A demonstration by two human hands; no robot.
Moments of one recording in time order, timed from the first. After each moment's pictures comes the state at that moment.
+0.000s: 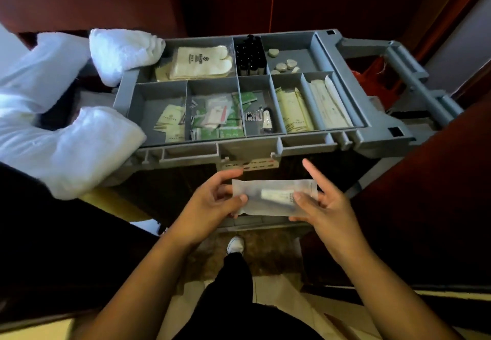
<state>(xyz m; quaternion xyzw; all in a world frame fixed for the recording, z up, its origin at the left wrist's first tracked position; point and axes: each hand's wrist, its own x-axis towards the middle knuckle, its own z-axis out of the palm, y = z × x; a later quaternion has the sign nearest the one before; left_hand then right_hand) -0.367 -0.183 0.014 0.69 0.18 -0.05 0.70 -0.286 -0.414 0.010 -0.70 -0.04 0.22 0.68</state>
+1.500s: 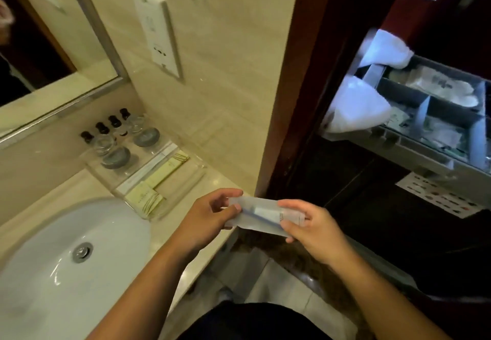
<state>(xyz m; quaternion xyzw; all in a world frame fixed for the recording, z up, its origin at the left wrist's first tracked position) -0.826 -0.061 -0.019 0.59 0.45 0.20 0.63 -0.613 -0.179 -0.014 -0.72 -0.37 0.44 0.39</state>
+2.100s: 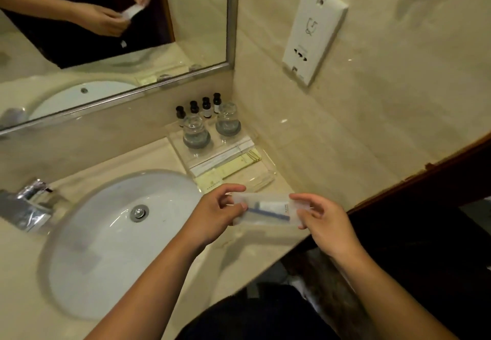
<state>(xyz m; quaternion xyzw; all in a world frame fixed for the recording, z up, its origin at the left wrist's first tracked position) -0.966 0.003 -0.048 0.50 0.54 0.30 0.61 -0.712 -0.036 -0.039 -0.67 -0.47 0.45 0.35</state>
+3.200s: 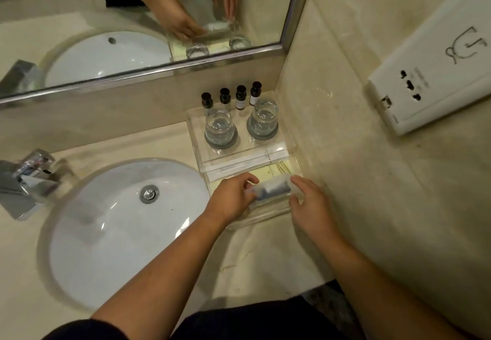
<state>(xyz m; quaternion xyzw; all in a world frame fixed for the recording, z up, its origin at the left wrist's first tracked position) -0.955 0.138 -0.149 0.56 0.67 0.18 0.45 -0.746 0.140 -0.120 -0.68 -0.63 0.35 0.15</state>
